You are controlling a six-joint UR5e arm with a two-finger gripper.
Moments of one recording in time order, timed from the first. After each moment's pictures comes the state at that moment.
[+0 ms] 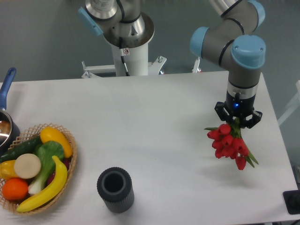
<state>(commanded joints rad) 2.77 -1.94 -1.64 -0.89 1.52 1.22</state>
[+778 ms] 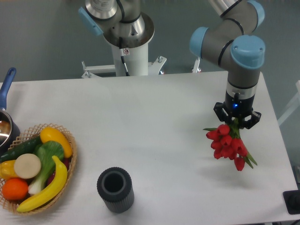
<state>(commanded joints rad) 2.77 -1.93 -1.64 -0.89 1.39 1.18</state>
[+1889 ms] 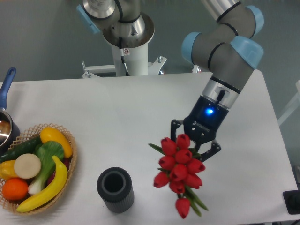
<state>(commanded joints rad) 2.66 -1.95 -1.52 -0.78 0.44 0.94</state>
